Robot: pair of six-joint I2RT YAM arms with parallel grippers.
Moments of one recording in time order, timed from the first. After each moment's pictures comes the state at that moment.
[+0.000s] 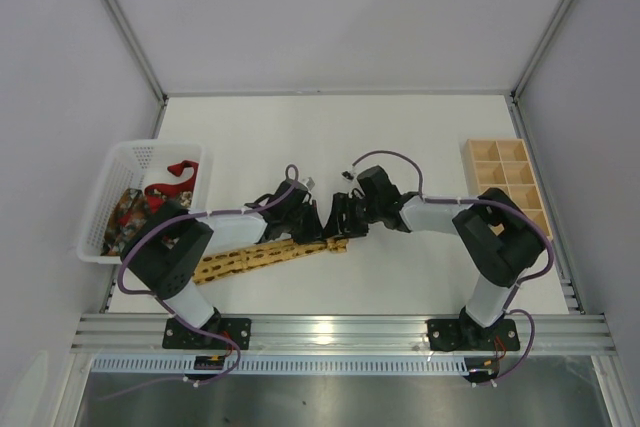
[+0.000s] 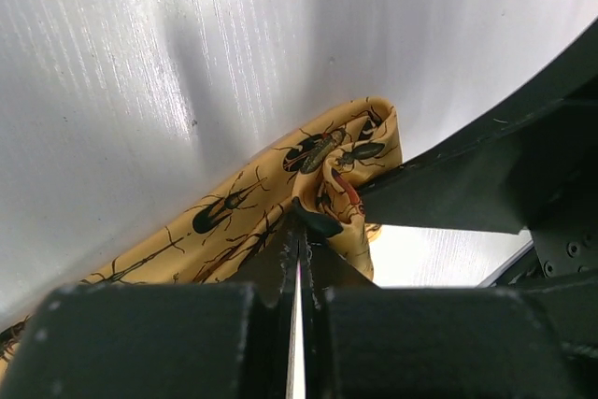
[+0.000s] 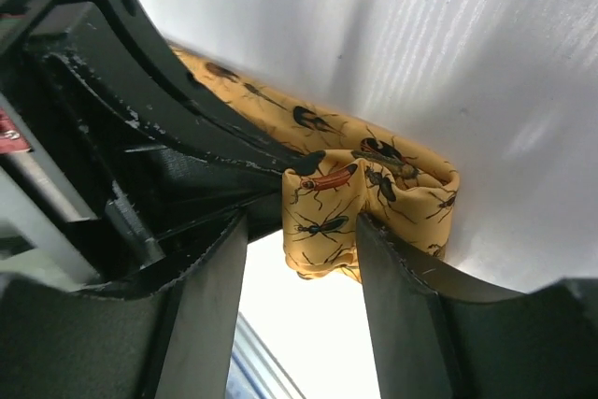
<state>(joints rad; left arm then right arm) -0.67 1.63 0.71 0.02 0.26 -0.80 0.70 1.75 0.89 0.03 -0.49 0.65</state>
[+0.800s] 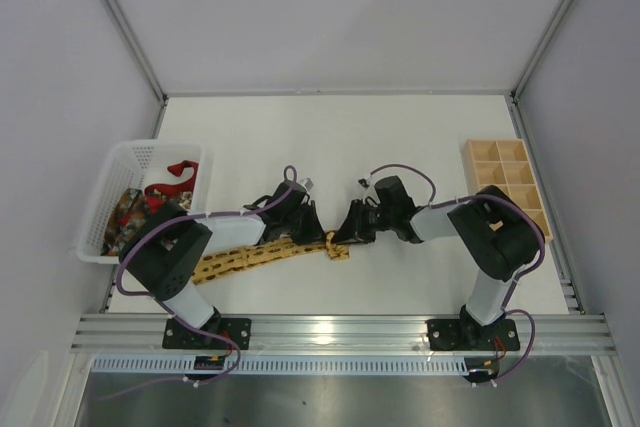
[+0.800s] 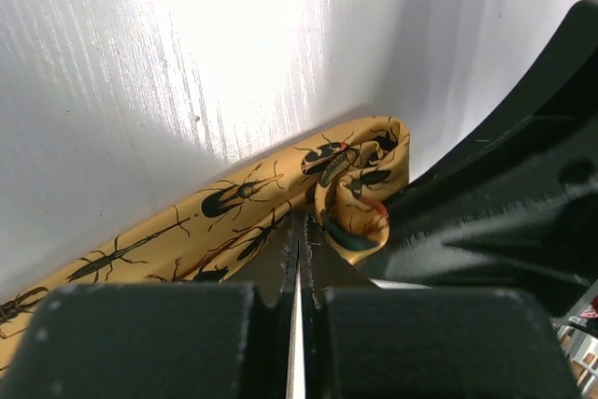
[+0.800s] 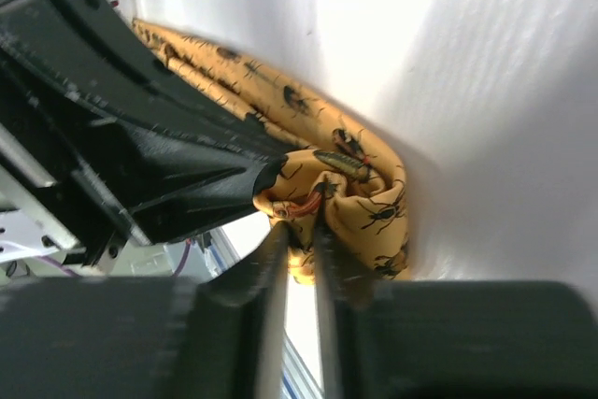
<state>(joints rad) -0.67 1.62 0.69 0.04 0.26 -0.81 0.60 1.77 0.68 0.39 -0.68 0.86</state>
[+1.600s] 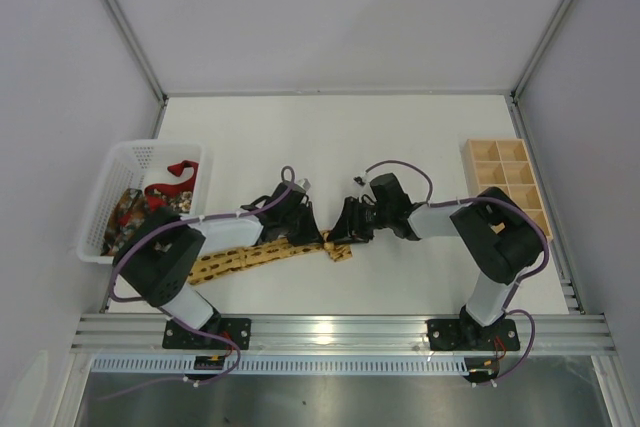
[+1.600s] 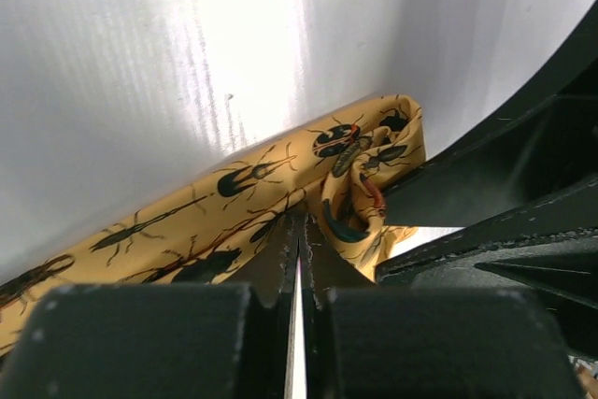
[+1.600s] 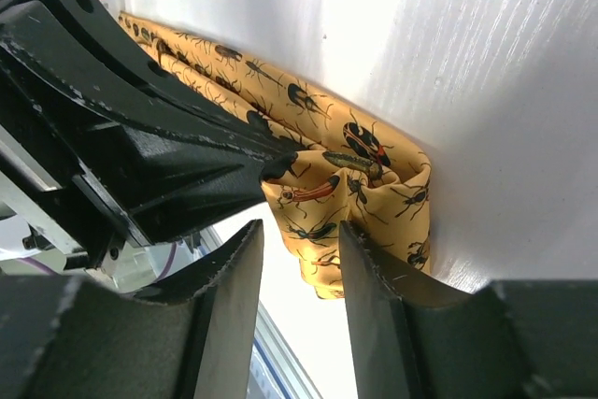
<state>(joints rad) -0.67 1.58 0.69 -0.03 0.21 -0.78 0.62 1.76 0.73 0.30 -0.64 0.81</state>
